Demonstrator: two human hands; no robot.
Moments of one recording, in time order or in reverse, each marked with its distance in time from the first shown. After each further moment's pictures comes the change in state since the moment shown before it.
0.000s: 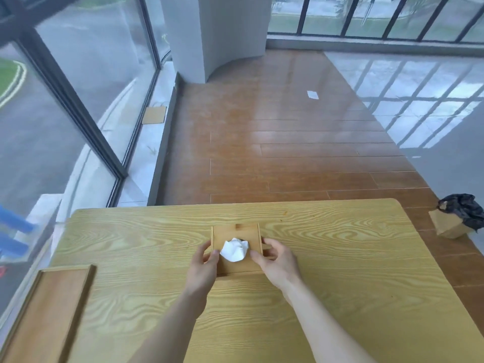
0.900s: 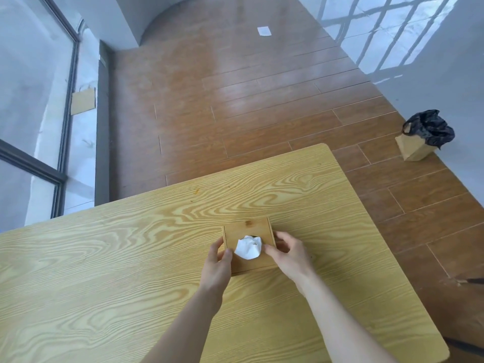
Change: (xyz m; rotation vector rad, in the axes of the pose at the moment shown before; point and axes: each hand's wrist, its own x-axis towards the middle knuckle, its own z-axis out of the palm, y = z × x) left_hand -0.019 -0.053 0.291 0.248 -0.113 -0.172; right_hand 0.052 0.195 -0.227 0.120 0.053 0.215
